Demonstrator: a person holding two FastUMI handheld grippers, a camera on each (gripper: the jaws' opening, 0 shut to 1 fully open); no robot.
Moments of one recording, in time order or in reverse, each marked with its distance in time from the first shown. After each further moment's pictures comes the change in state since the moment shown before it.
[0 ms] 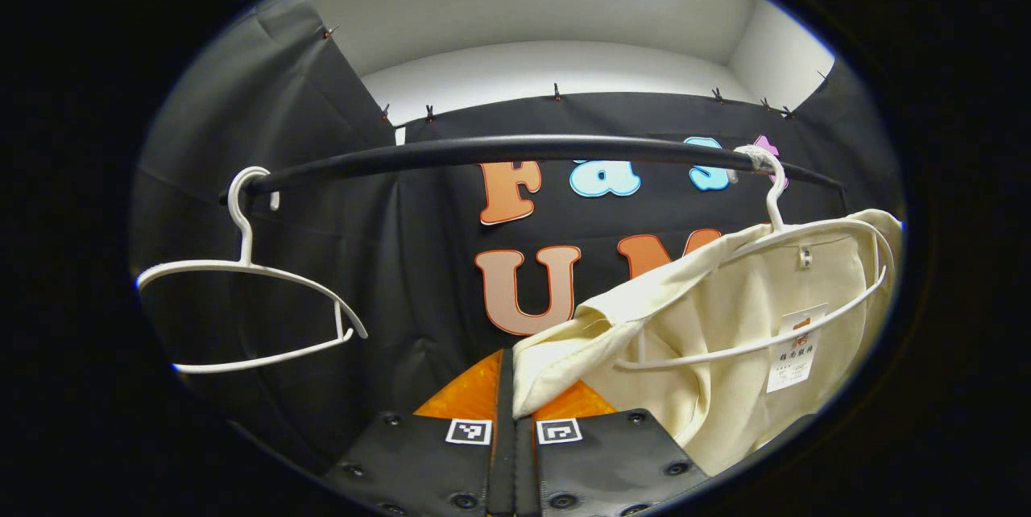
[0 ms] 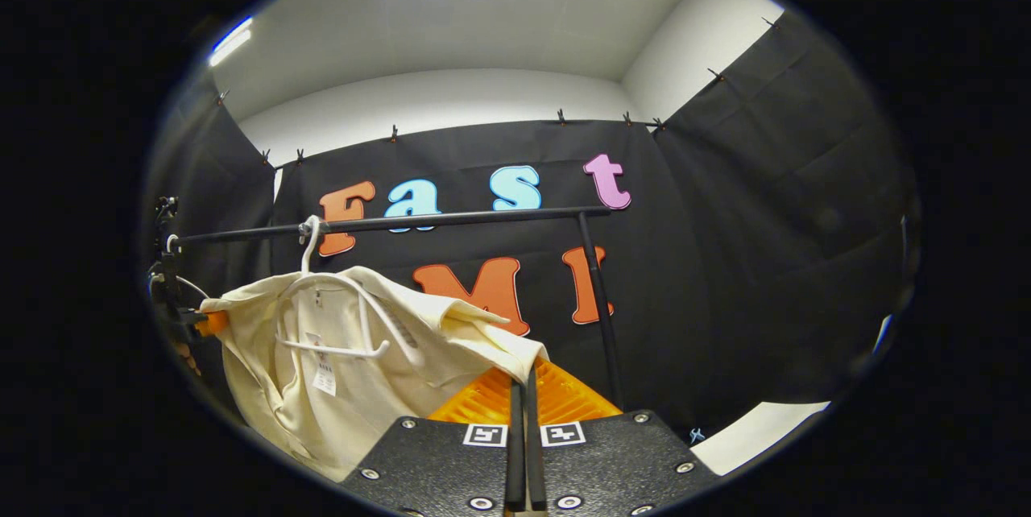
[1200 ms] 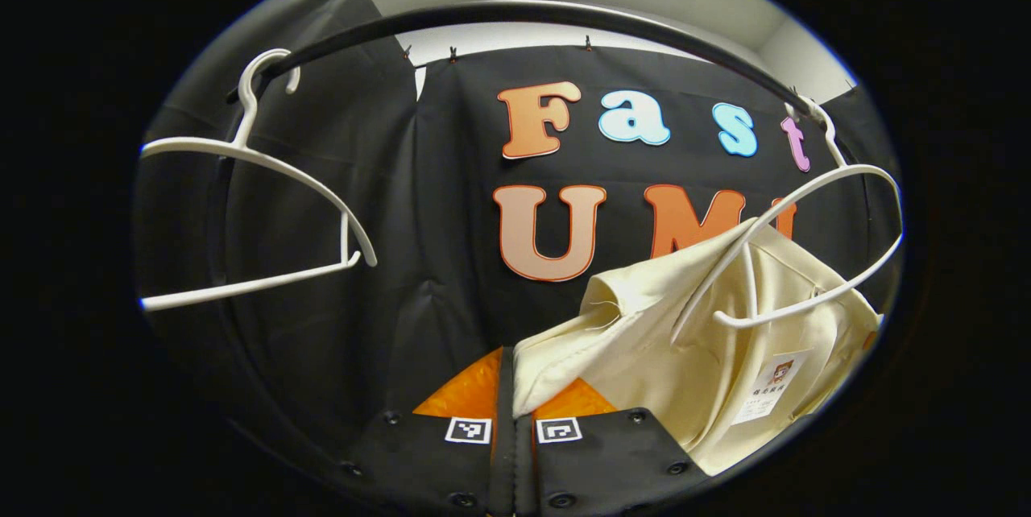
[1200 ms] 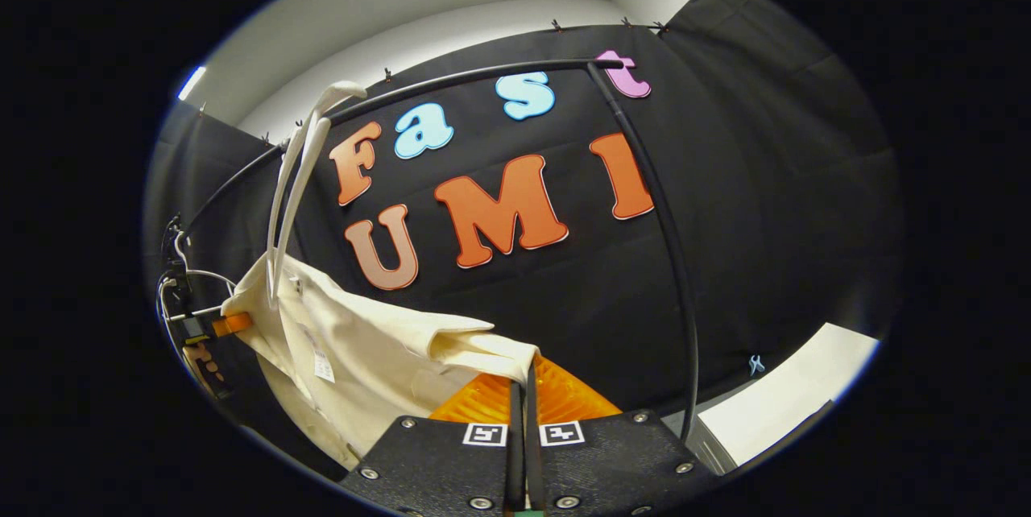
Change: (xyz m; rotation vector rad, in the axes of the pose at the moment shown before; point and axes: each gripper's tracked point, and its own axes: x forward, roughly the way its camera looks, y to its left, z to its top) left arm 0.008 0.038 -0.098 -0.065 0.205 0.052; right arm 0.026 0.024 -0.159 0.178 0.318 0.145
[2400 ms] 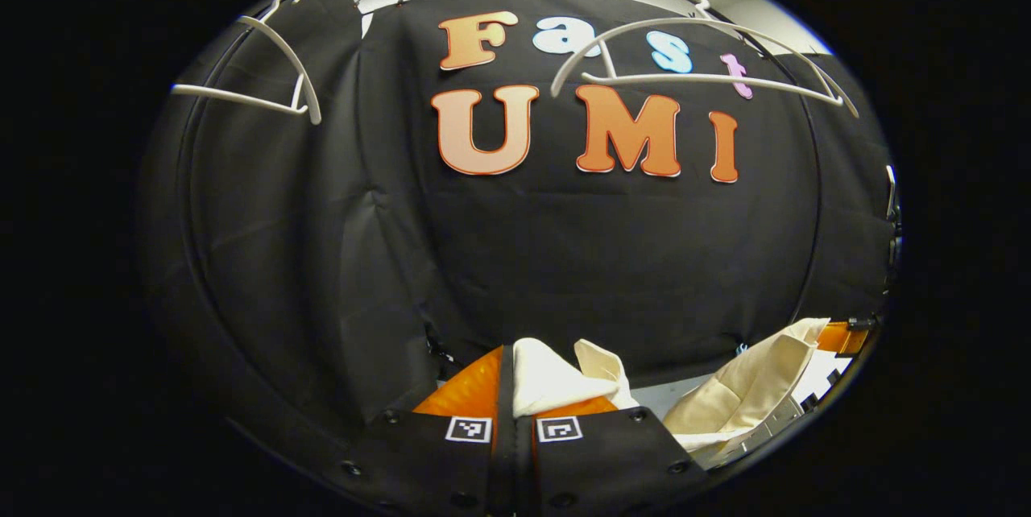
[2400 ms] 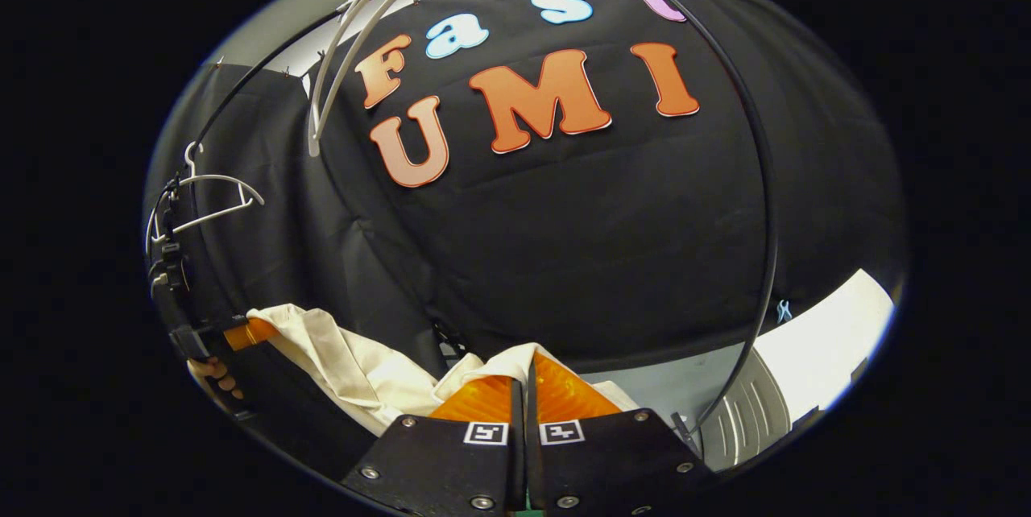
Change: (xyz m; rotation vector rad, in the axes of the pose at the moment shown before) left arm -0.077 -0.062 -0.185 0.063 0.237 -0.218; right arm 0.001 0.057 -0.193 -0.009 0.280 0.093
